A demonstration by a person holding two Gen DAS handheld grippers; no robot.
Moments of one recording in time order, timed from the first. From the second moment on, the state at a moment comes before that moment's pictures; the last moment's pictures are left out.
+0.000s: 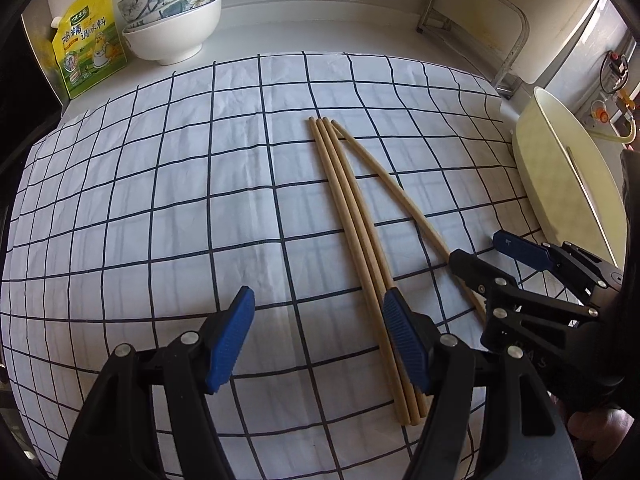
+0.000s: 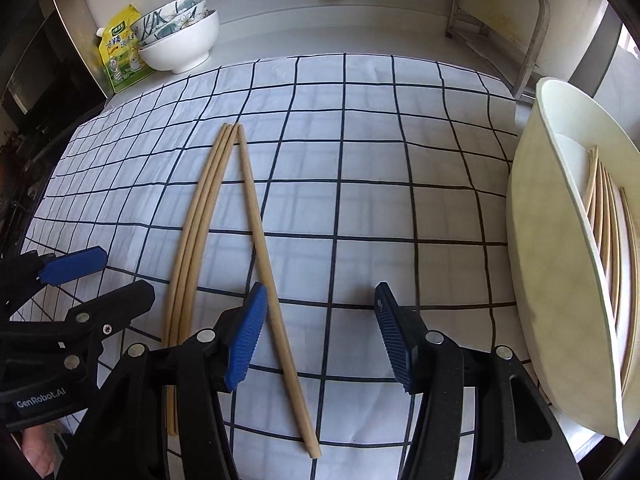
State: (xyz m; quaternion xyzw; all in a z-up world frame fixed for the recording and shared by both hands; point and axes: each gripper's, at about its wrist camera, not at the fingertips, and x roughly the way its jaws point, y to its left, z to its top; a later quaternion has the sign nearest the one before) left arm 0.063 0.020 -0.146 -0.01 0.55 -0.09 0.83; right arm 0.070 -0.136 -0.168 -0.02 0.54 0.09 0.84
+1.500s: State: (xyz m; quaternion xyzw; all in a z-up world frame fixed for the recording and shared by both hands) left arm 0.090 0.025 -0.165 0.01 0.55 -0.01 0.83; right arm 0.071 -0.116 -0.176 -0.08 0.52 0.13 0.84
